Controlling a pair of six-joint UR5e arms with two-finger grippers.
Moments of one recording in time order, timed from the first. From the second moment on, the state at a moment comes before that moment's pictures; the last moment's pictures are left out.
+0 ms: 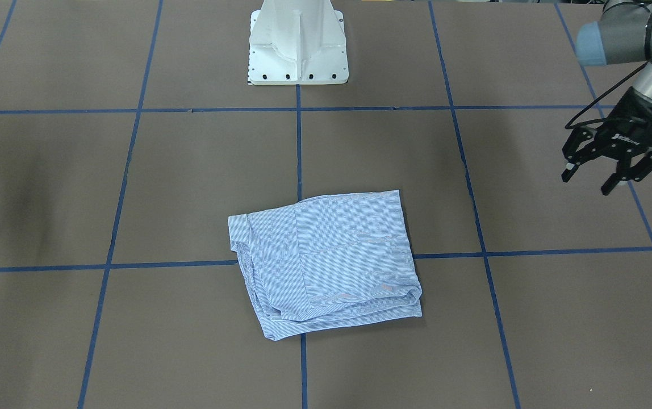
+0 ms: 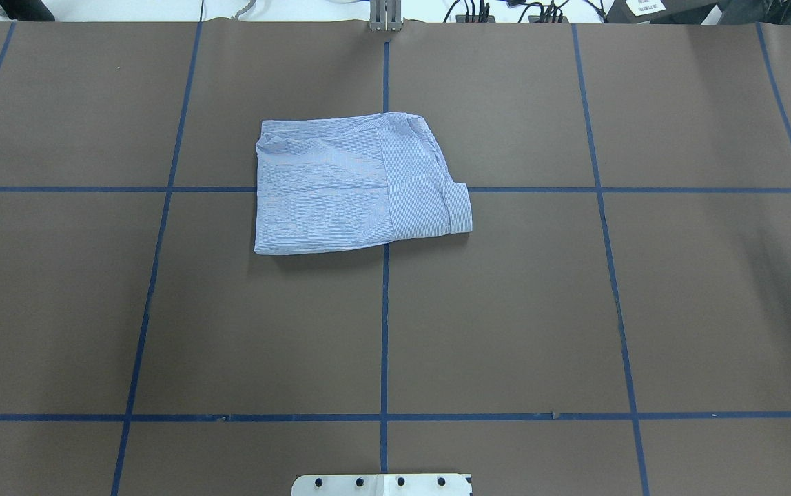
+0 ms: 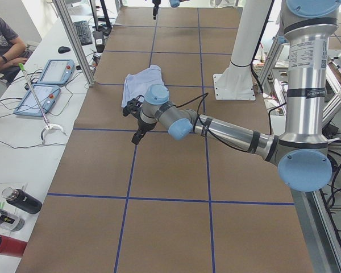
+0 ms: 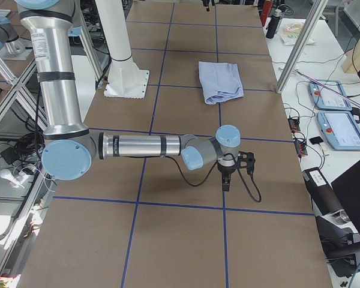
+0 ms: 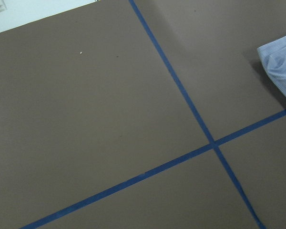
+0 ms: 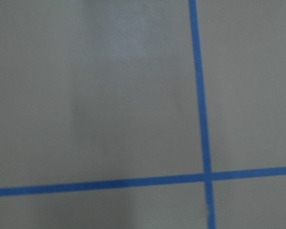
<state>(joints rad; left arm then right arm) -1.29 -1.52 -1.88 -2.02 -2.25 -0.21 1.36 -1.50 1.46 -1.17 2.23 0.44</state>
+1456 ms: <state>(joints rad) -1.45 -1.40 -2.01 -1.78 -2.33 -0.06 1.54 -1.68 1.77 -1.67 2.26 -0.14</state>
